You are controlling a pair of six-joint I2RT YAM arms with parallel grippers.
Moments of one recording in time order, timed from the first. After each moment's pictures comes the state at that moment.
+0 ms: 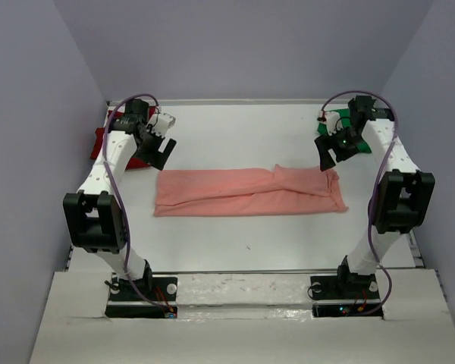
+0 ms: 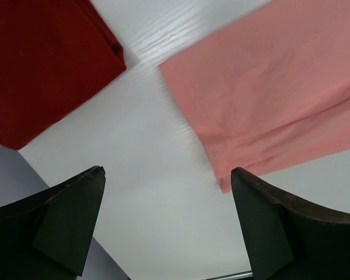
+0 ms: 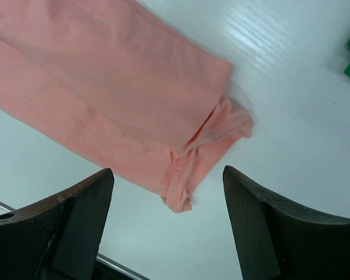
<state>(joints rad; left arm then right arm) -0.07 1.63 1.49 -0.98 0.03 0.42 -0.07 1.79 1.62 -1.13 -0.33 -0.56</state>
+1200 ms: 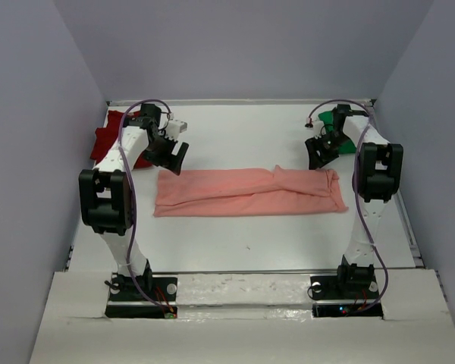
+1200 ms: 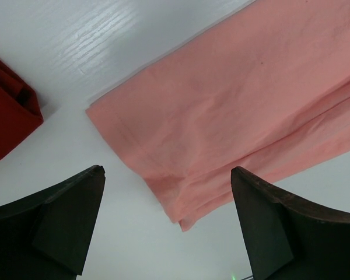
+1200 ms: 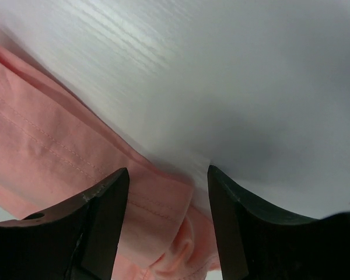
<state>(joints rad) -0.10 1.82 1.51 -0.93 0.23 0.35 -0.07 2.26 1.87 -1.07 -0.43 -0.57</state>
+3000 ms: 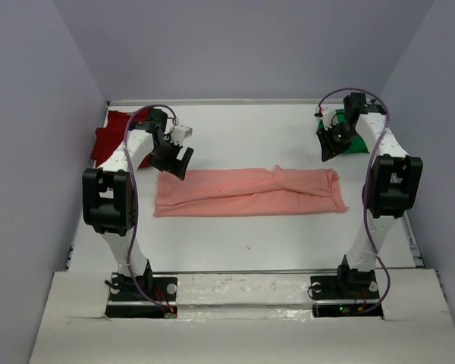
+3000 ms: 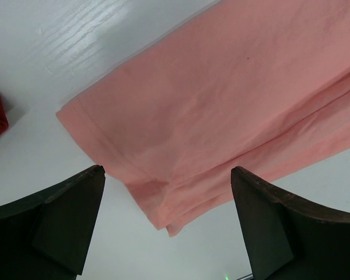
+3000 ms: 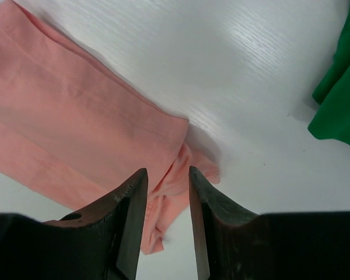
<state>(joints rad) -0.14 1.81 1.45 -0.90 0.23 0.32 -0.07 1.97 1.75 -1.05 -0.34 -0.57</state>
